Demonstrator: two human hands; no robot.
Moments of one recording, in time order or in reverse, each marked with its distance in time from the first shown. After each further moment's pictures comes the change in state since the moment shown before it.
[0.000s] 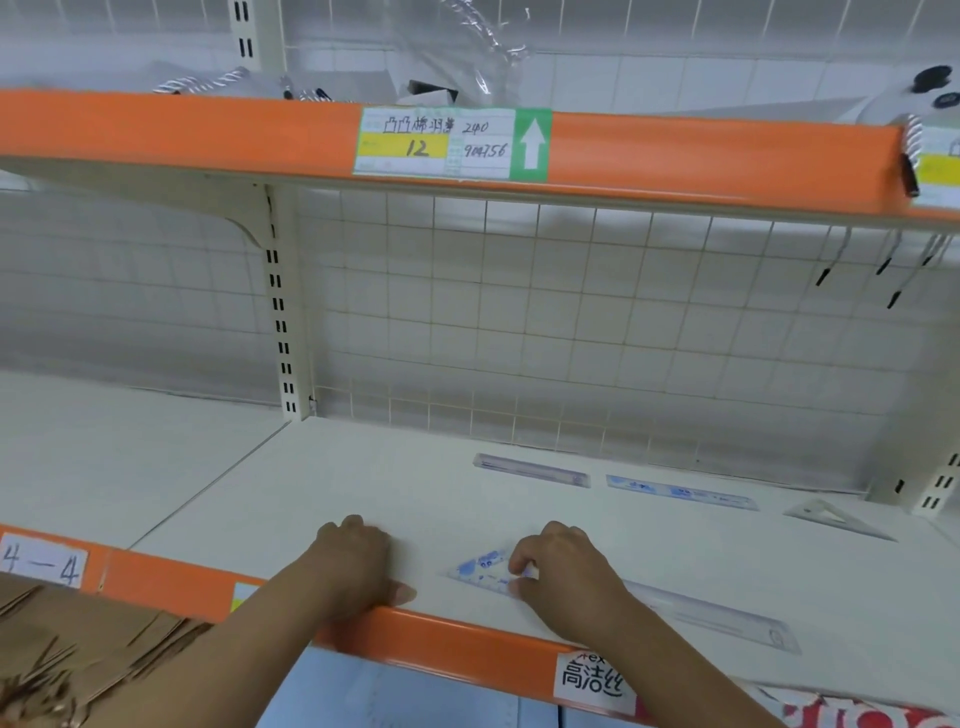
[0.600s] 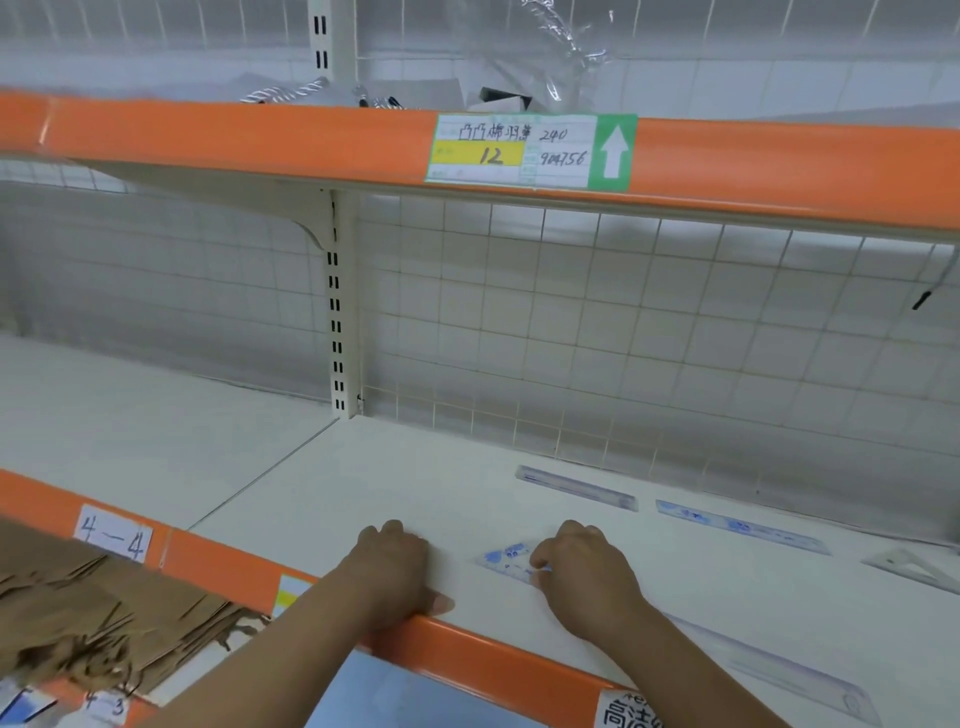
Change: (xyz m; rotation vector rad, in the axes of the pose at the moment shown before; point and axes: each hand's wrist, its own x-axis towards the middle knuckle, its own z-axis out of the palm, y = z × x) left_hand 0.010 -0.011 0.015 -0.144 0.032 -0.061; right_hand 0.033 -0.010 0.007 -0.158 -0.008 -0.035
